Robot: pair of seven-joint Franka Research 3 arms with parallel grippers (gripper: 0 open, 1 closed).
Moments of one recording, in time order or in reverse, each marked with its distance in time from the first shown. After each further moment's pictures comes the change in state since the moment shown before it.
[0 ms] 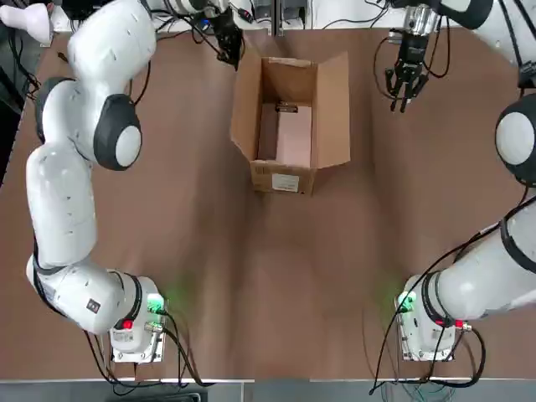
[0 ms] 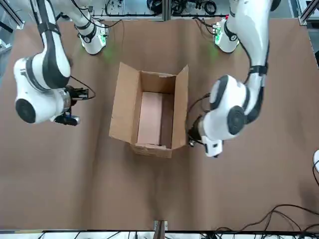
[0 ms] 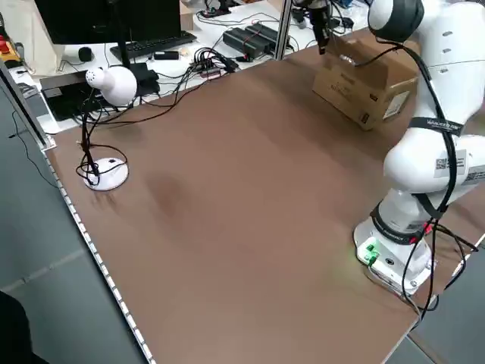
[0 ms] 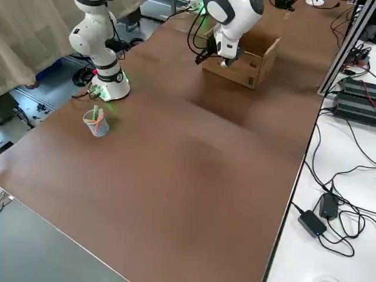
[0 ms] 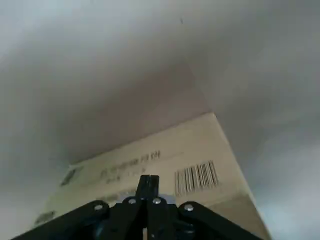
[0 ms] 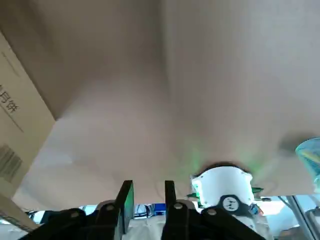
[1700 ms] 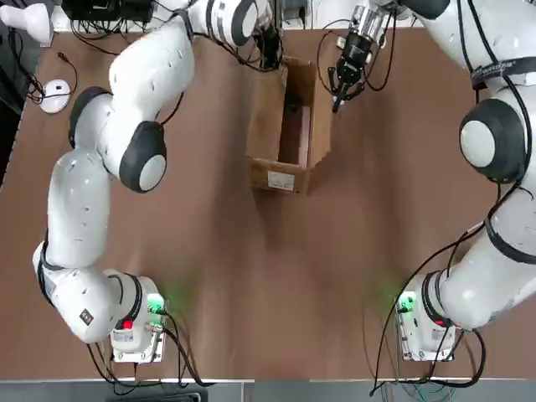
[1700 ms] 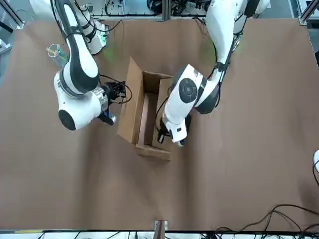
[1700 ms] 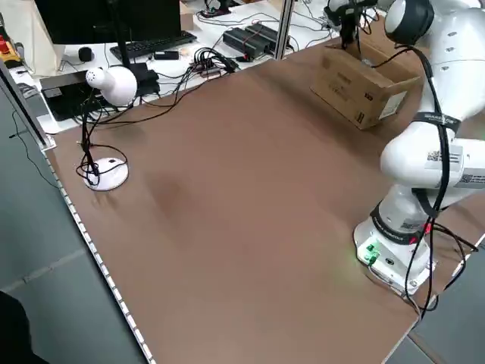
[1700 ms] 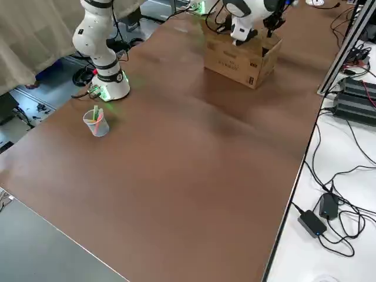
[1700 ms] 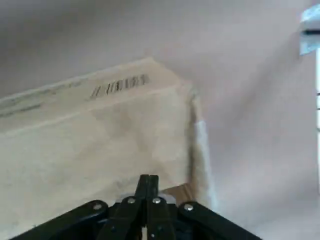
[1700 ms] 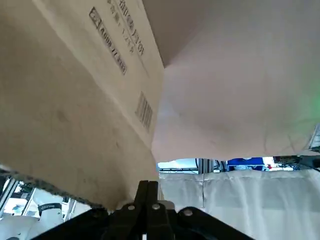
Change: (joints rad) left arm -0.202 0.051 0.062 0.046 0.059 0.312 -0.263; right arm 0.193 0.143 0.000 0.154 0.436 -0.008 0.314
